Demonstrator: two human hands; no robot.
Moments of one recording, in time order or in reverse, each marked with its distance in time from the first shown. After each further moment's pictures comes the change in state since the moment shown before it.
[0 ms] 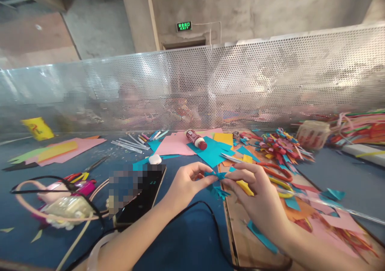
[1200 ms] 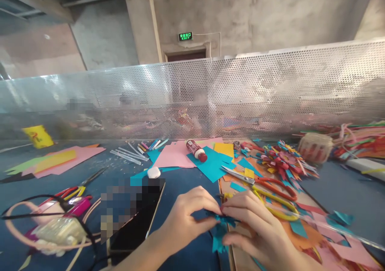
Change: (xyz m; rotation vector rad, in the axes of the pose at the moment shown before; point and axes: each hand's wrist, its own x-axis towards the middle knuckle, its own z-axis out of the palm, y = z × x) left_hand -0.010 0.014 -0.007 0.272 -0.195 0.559; right_hand 0.014 -0.002 -0.016 -0.089 -0.203 -0.649
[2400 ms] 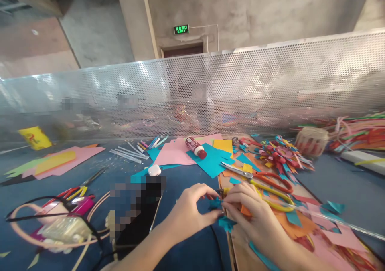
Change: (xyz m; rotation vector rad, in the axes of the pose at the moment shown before) left_hand 0.003 -0.002 0.005 0.144 -0.068 -0.386; right_hand -0.002 0.001 0.011 0.092 -0.032 0.333
